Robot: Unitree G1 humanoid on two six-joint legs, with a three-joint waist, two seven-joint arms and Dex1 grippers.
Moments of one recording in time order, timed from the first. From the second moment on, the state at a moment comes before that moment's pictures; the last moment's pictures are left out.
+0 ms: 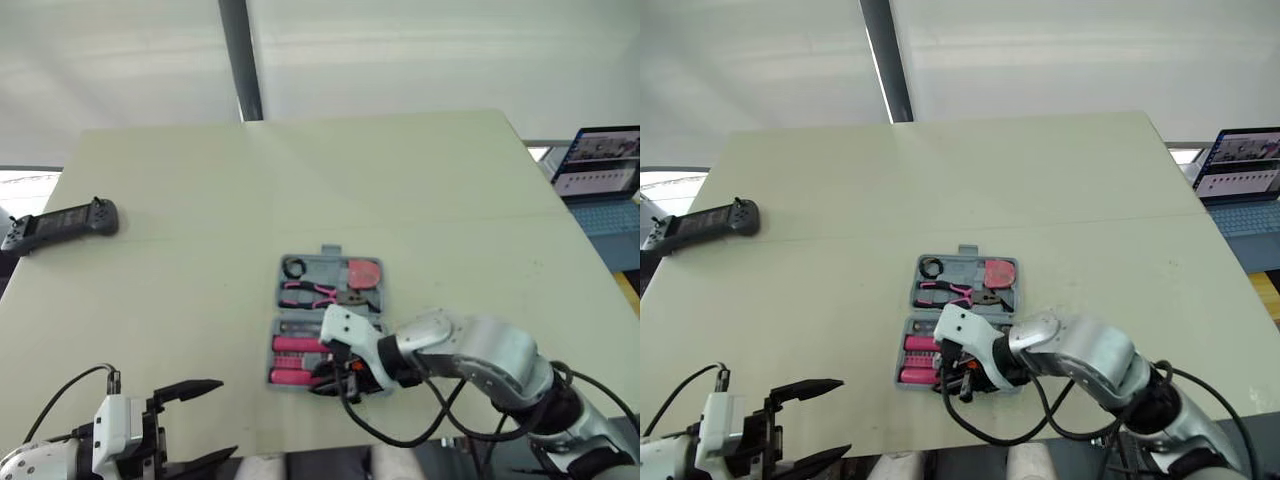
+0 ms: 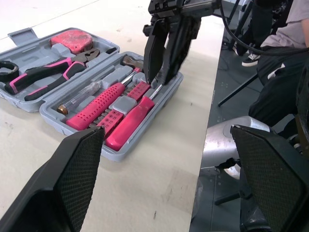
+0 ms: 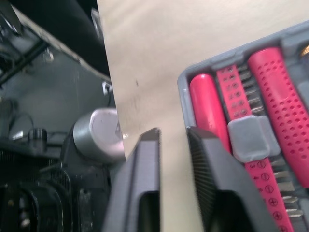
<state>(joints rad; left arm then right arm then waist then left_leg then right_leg) 0.63 0.60 0.34 -0.42 -0.55 -0.08 -1.19 -0.47 -0.58 0.49 -0.58 0.64 1.14 0.67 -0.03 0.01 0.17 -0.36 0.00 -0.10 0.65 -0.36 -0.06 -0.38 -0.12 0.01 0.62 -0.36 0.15</state>
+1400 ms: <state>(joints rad) 0.66 0.60 0.35 -0.44 -0.55 -0.09 -1.16 -0.30 -0.54 0.58 -0.31 0.19 0.54 0.89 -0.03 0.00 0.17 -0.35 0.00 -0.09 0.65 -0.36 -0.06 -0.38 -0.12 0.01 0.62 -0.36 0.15</state>
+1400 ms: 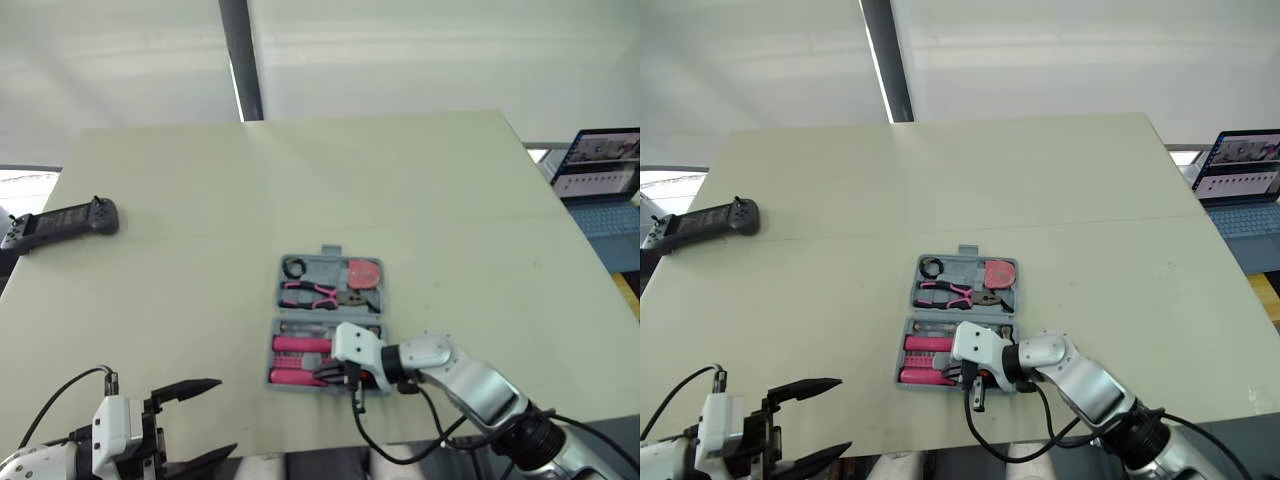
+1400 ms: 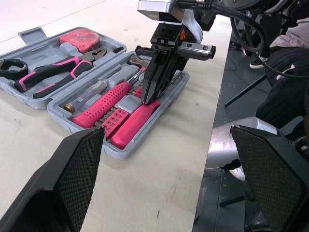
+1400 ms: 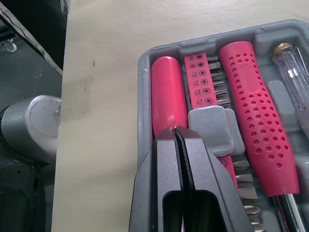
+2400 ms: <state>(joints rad) 0.66 0.61 0.37 -0.46 -0.55 -0.02 -1.12 -0.25 -0.53 0.54 -0.29 0.17 0.53 0.90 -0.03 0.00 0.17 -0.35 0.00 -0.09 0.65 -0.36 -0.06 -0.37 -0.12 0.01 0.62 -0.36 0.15</state>
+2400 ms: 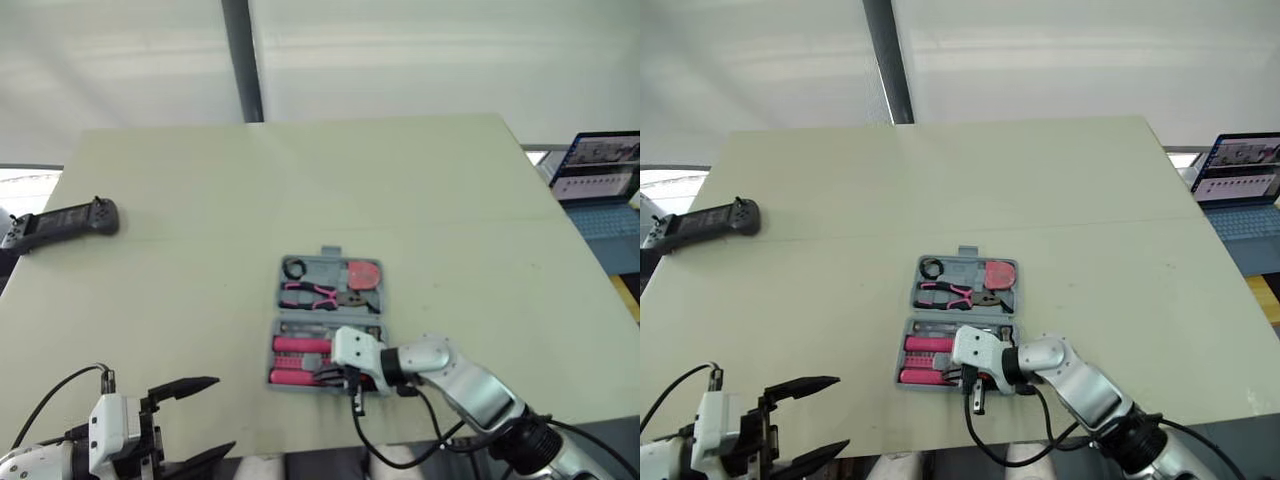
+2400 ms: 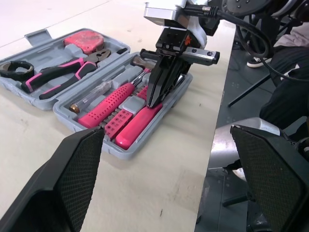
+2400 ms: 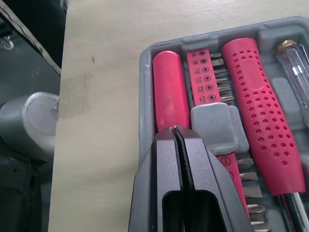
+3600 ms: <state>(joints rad) 0.54 0.55 0.40 -0.36 -0.44 0.11 -0.83 0.35 -0.87 -0.25 -0.50 0.47 0.72 0.90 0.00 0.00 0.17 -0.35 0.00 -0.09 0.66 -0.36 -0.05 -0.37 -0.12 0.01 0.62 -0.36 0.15</state>
